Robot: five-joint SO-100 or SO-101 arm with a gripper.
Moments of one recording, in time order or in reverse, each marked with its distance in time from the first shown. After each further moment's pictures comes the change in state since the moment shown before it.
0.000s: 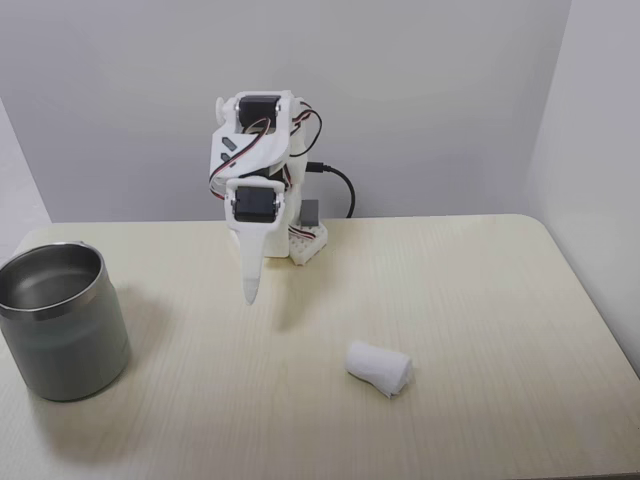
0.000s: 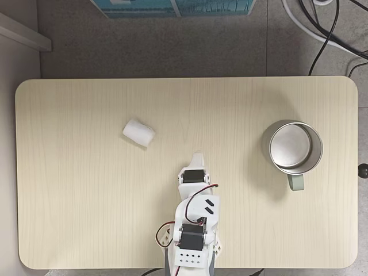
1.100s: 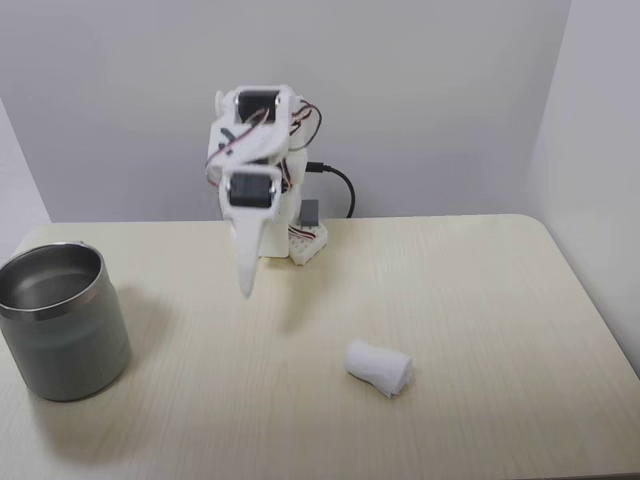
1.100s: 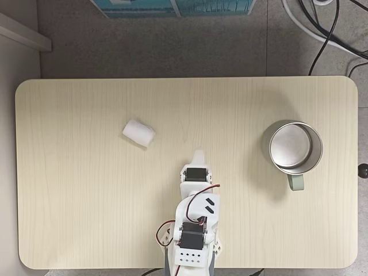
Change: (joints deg) arm -0.6 0.1 4.7 -3.5 1.8
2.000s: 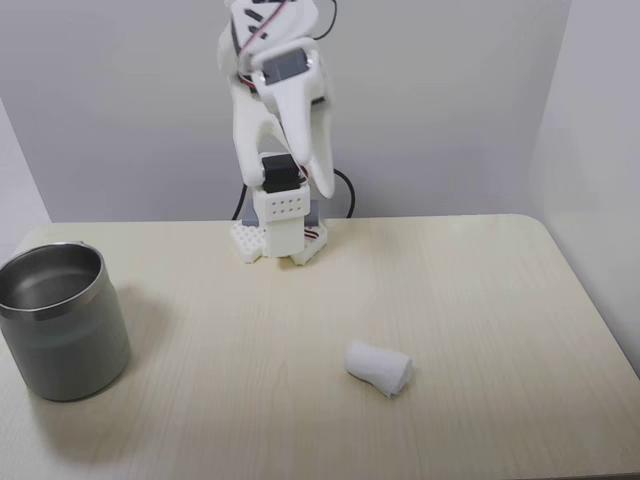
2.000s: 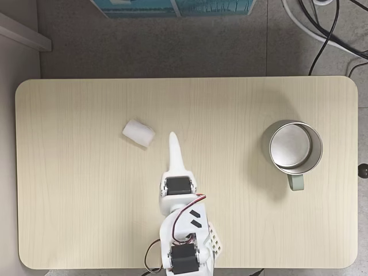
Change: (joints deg) arm -22.2 37.2 49.9 17.1 37.2
